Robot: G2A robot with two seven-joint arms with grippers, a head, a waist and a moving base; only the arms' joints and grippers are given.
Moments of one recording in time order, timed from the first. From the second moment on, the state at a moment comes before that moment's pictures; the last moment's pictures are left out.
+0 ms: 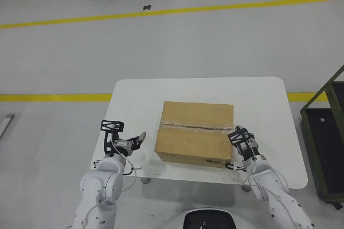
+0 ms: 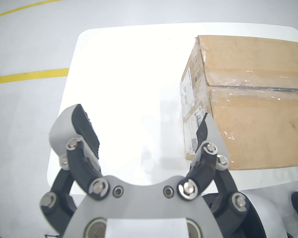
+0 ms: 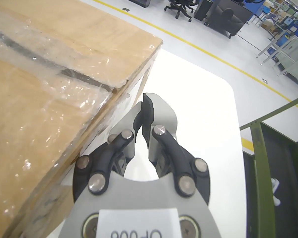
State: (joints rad) left arm 1.34 -1.25 -1.50 -1.90 1.29 -0.04 -0.66; right arm -1.38 -1.43 1.32 -1.51 -1.71 0.08 0.05
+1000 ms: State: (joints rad) left arm 1.23 -1.26 -1.25 -1.98 1.23 -0.29 -0.67; right arm -1.60 -1.40 1.50 -1.75 -1.73 0.14 0.00
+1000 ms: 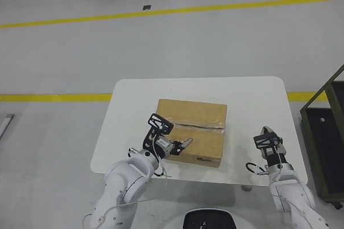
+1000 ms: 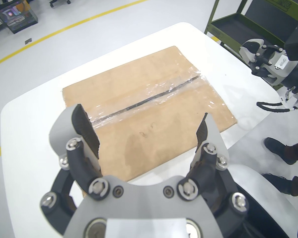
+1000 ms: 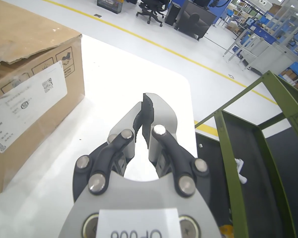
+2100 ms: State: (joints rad) left arm 0.91 -1.34 -0.85 -1.65 1.37 -0.17 -0.72; right arm -1.74 -1.39 1.58 -1.85 -1.76 0.22 -0.02
